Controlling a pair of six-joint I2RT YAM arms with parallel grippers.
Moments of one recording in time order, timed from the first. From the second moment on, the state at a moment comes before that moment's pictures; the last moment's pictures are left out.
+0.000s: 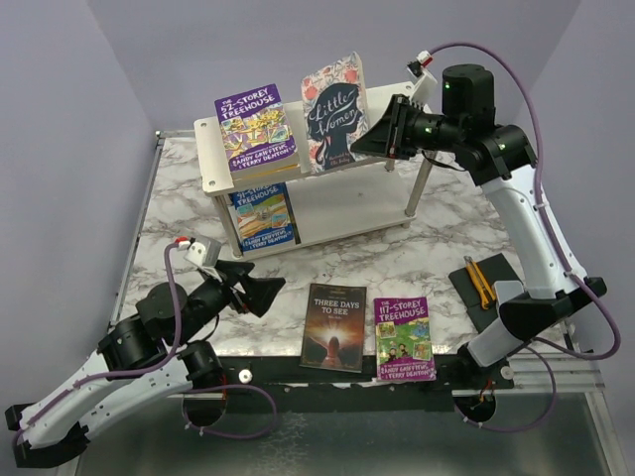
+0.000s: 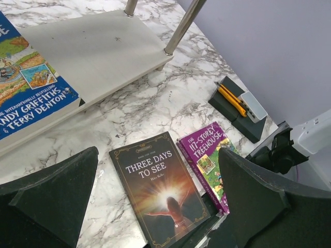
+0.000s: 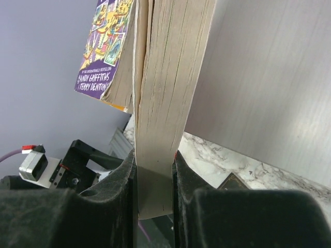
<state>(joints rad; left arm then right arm) -1.01 0.29 0.68 -0.50 -0.29 -0.49 0.45 1.58 2.02 -0.83 -0.52 0.54</state>
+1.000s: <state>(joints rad) -1.01 0.26 0.68 -0.50 -0.27 -0.48 0.35 1.81 2.20 -0.93 -0.69 0.52</state>
